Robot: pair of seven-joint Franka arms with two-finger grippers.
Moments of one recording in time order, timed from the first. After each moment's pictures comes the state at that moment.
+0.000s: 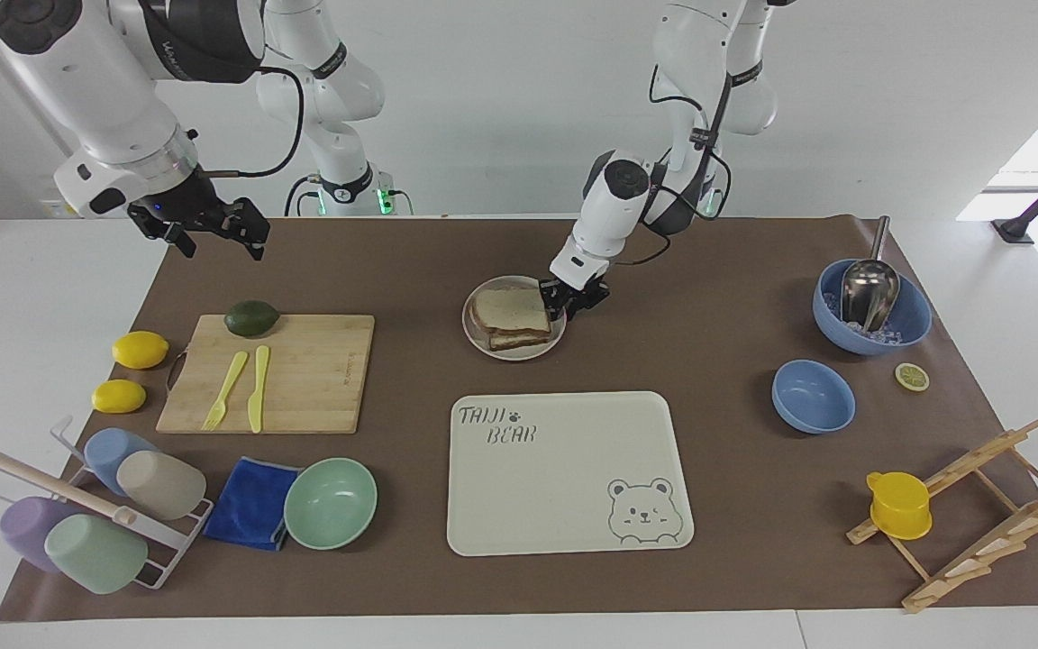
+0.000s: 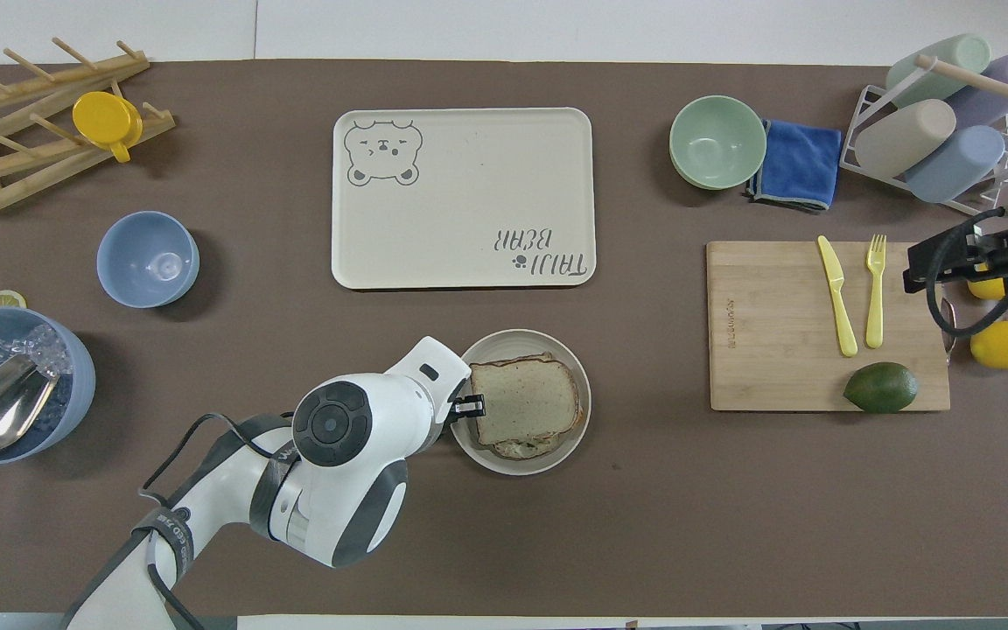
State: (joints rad) left arm -0.66 0.10 -0.07 -2.36 -0.29 2.58 -0.53; right arm 0.00 0.04 -0.03 -1.57 0.00 1.47 0.05
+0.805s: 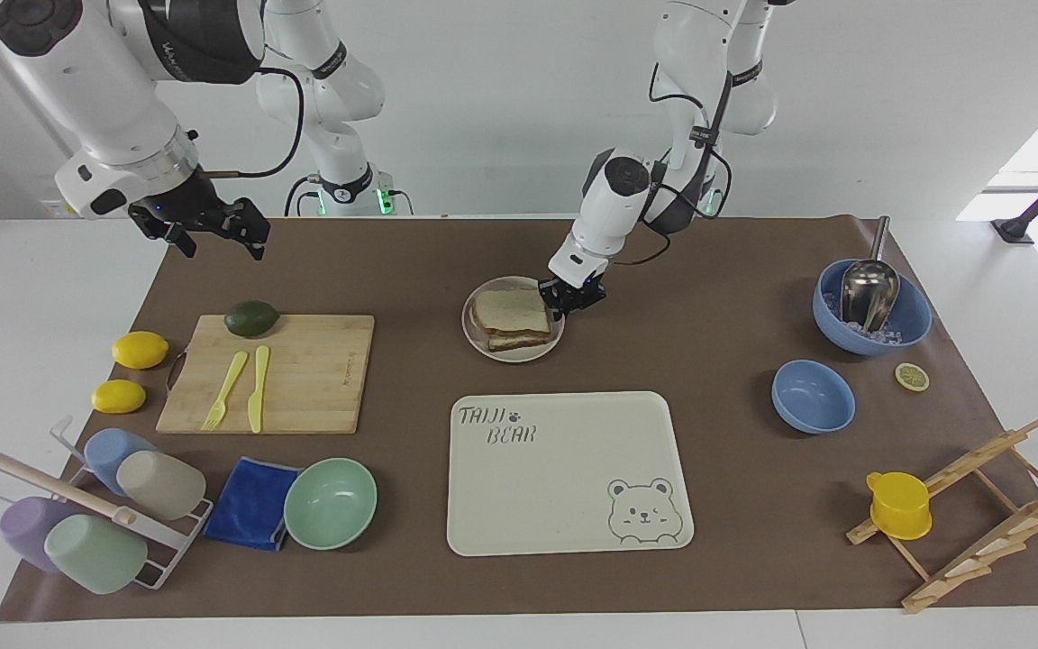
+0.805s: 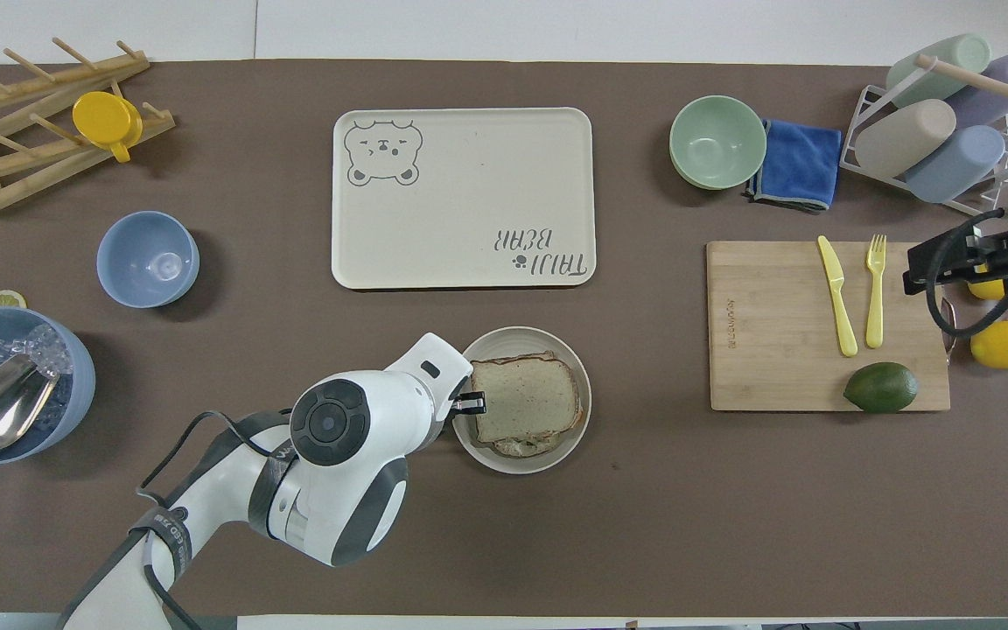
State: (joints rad) left arm -0.66 0.09 -0.07 -2.35 -0.30 2.58 -0.51; right arm 0.00 0.04 -0.03 -1.57 0.00 1.47 0.05
